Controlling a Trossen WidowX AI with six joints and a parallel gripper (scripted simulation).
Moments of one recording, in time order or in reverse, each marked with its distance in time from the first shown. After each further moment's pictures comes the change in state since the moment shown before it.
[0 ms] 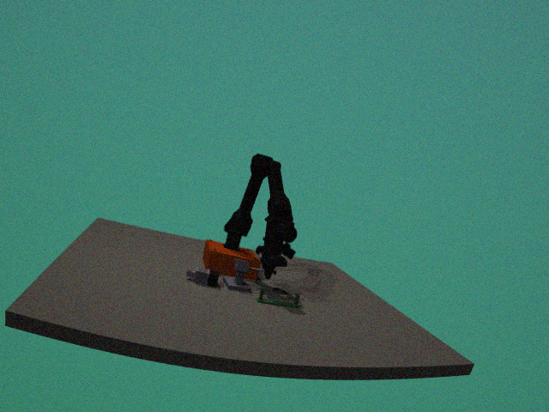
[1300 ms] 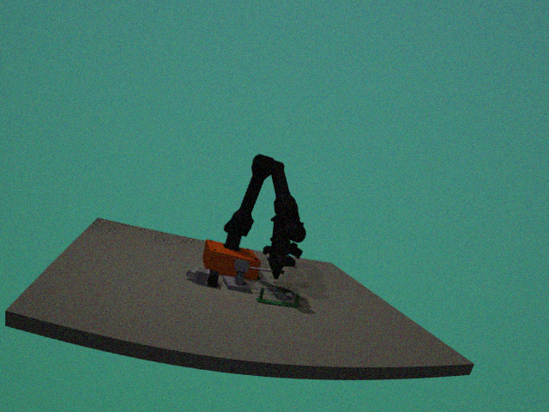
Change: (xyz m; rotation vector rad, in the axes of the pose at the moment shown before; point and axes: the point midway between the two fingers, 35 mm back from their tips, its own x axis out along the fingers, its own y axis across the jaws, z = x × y) arm -0.002 0.000 0.029 -0.010 -0.026 -0.005
